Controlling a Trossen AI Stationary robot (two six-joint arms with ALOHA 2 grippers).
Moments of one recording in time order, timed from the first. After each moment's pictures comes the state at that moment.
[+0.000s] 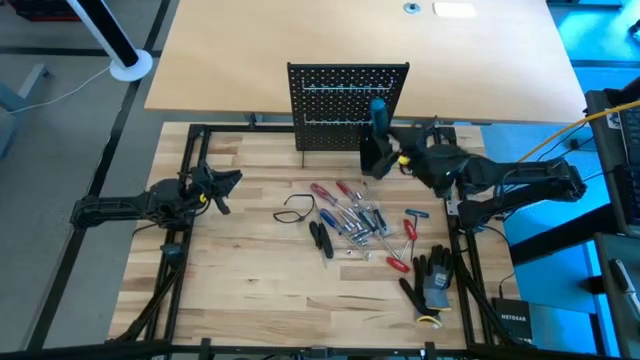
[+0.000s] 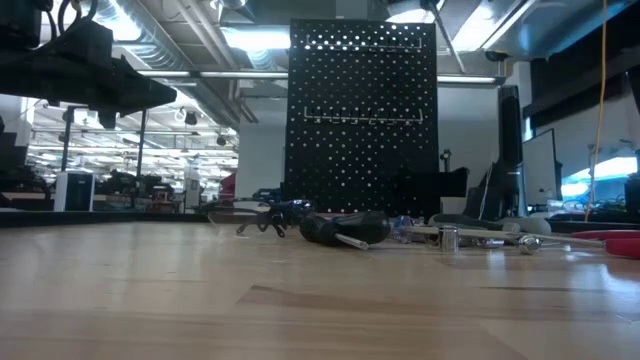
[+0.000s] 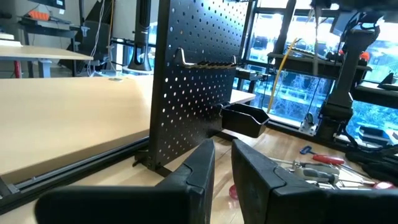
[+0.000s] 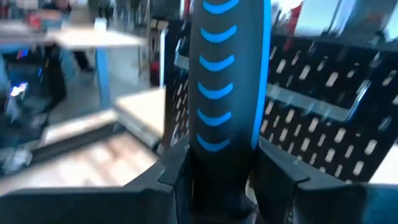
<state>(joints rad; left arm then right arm) 0.05 0.01 0.01 0.07 -0.52 -0.12 0.03 1.06 1.05 -0.05 0.88 -0.03</state>
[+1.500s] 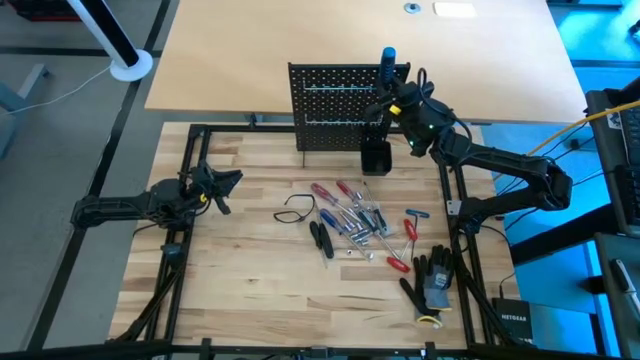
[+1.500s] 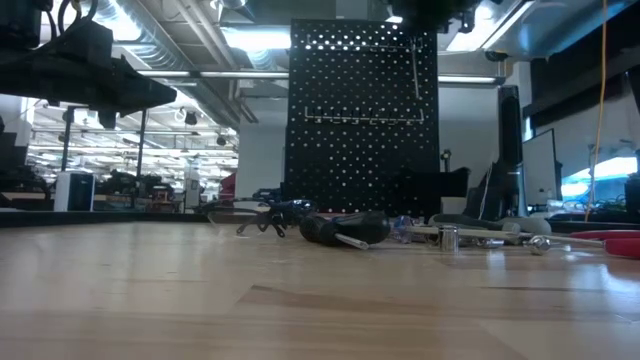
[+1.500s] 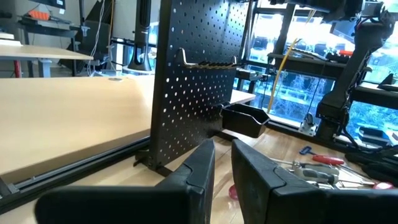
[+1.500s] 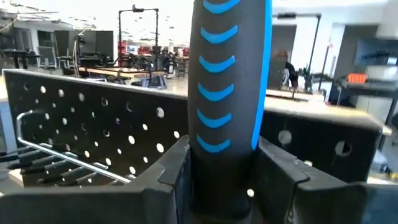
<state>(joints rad) 0.05 0.01 0.01 0.07 -0.52 -0.12 -0.41 1.23 1.05 0.34 0.70 -0.12</state>
